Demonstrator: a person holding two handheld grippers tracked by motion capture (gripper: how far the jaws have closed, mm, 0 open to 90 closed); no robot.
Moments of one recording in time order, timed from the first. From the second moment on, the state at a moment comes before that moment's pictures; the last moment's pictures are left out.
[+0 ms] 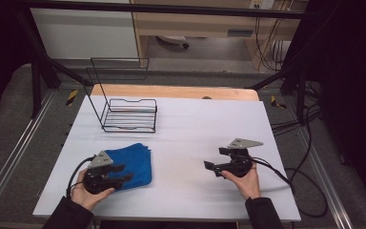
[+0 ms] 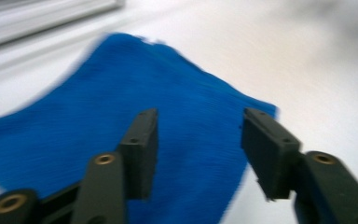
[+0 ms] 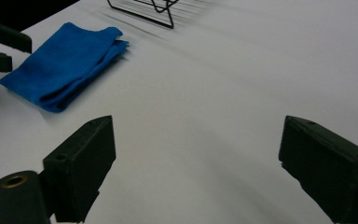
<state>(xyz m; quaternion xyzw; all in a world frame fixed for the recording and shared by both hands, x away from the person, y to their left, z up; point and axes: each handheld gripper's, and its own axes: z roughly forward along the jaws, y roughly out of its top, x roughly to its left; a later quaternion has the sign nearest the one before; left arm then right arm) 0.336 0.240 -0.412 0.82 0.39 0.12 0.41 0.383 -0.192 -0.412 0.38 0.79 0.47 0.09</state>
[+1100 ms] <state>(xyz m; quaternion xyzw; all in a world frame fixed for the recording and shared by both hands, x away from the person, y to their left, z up) 0.386 0.299 -0.447 0.75 0.53 0.12 0.37 0.416 0.022 -0.455 0.34 0.84 0.41 0.04</state>
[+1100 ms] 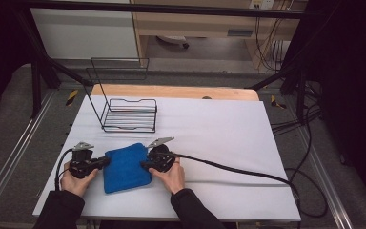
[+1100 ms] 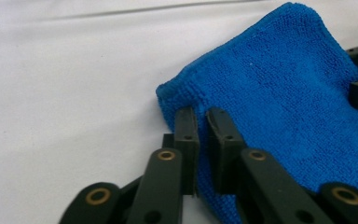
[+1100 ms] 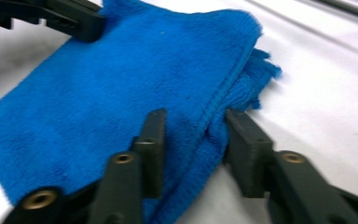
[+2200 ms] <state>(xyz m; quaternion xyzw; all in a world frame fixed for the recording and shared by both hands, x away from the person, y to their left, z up) 0.413 0.288 -0.440 0.75 0.53 0.11 0.37 0.425 -0.005 -0.441 0.39 0.81 0.44 0.07</state>
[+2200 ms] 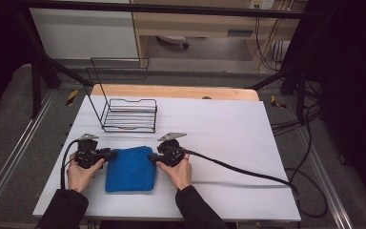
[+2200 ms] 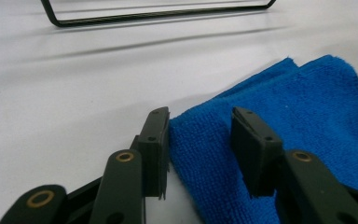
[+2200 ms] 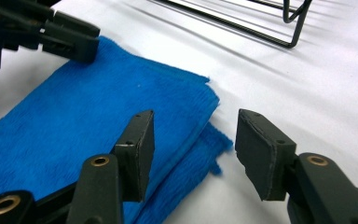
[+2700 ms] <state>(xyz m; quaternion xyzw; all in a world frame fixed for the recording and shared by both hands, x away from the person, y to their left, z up) 0.413 0.285 -0.446 0.77 0.52 0.08 0.37 0.439 0.011 -0.453 0.40 0.82 0.41 0.03</state>
